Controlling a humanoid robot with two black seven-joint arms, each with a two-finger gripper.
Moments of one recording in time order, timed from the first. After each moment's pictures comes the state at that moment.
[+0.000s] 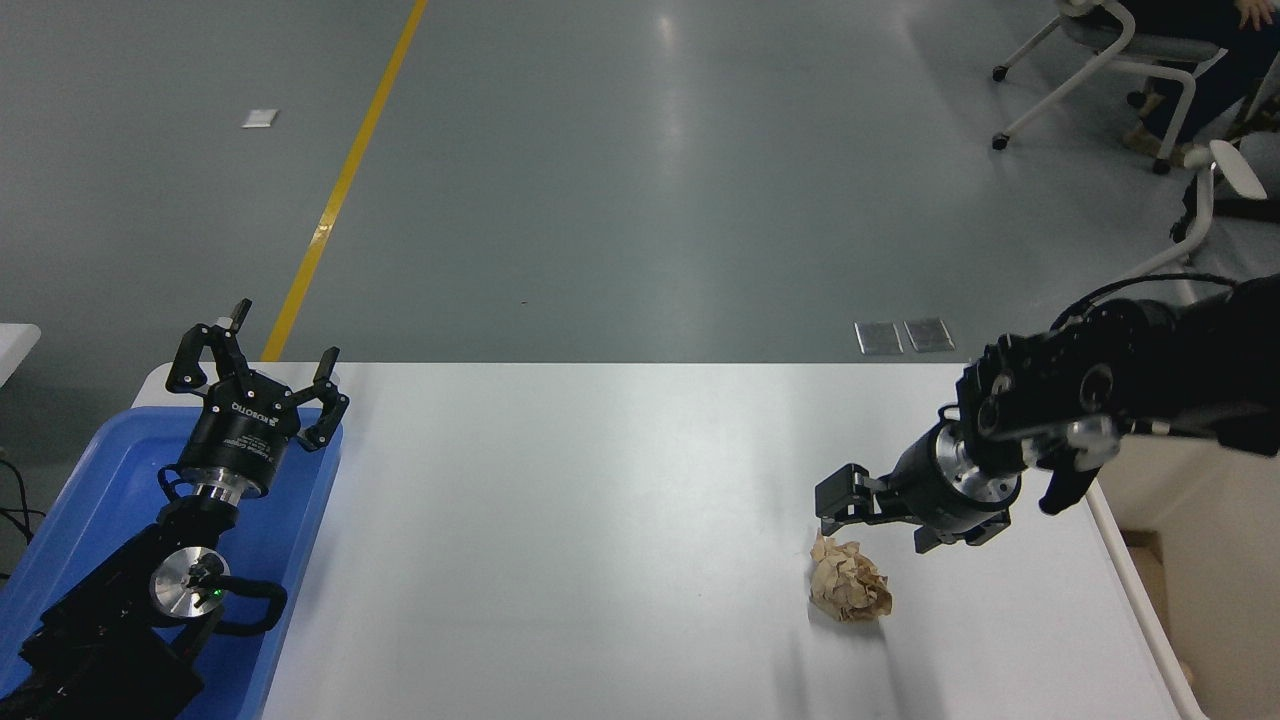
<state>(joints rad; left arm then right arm) -0.45 0.28 -1.07 -0.58 0.20 -0.61 -0.45 1.61 -0.20 -1.12 1.28 -0.04 0.29 0.00</state>
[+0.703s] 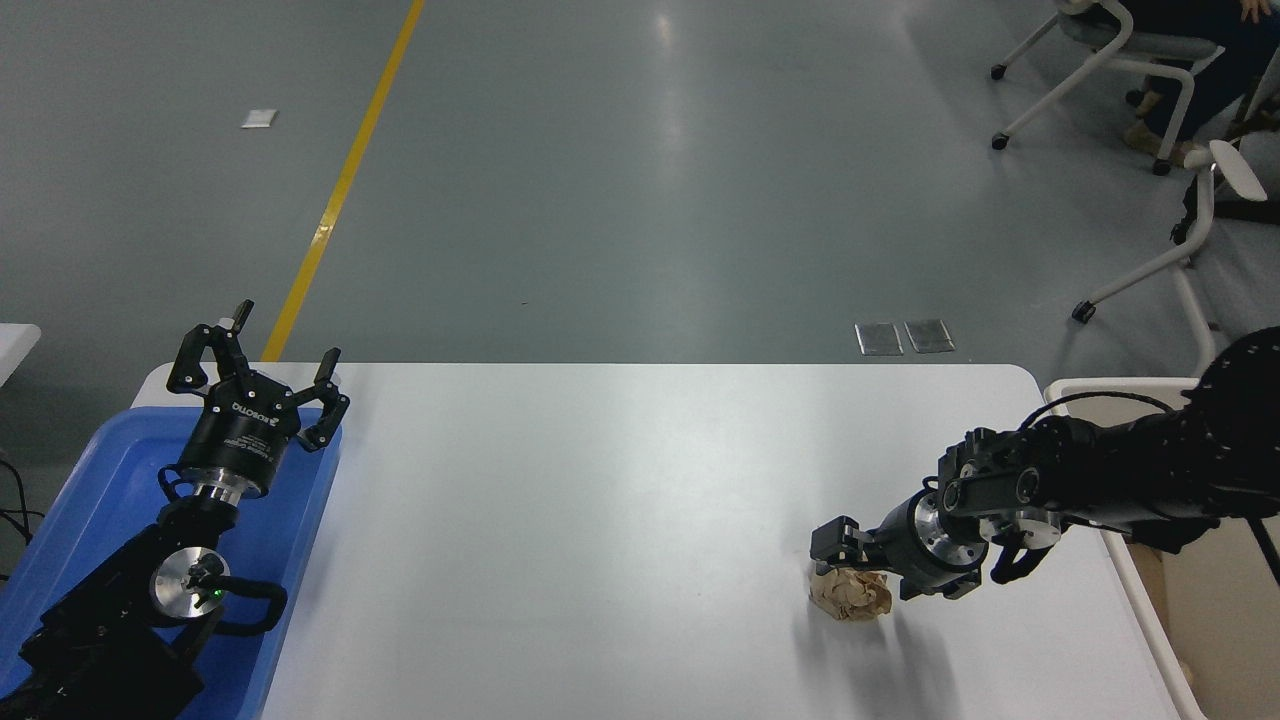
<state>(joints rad) -0.45 0.28 -1.07 -0.58 0.20 -0.61 -0.45 1.29 -0.15 -1.06 1.00 -0.05 0.23 0.00</state>
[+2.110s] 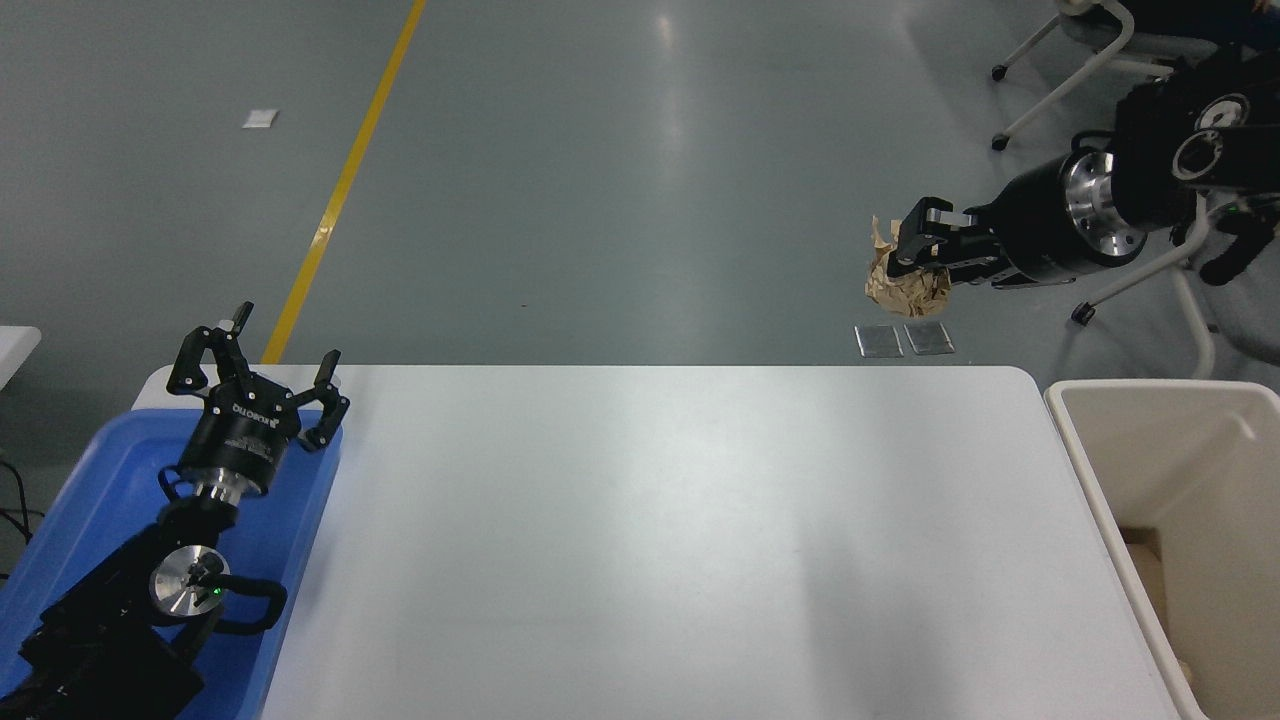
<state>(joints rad) -0.45 0.28 -1.07 -0.58 0.20 -0.61 -0.45 2.16 -0.61 -1.04 1.37 -0.20 0.41 0.00</state>
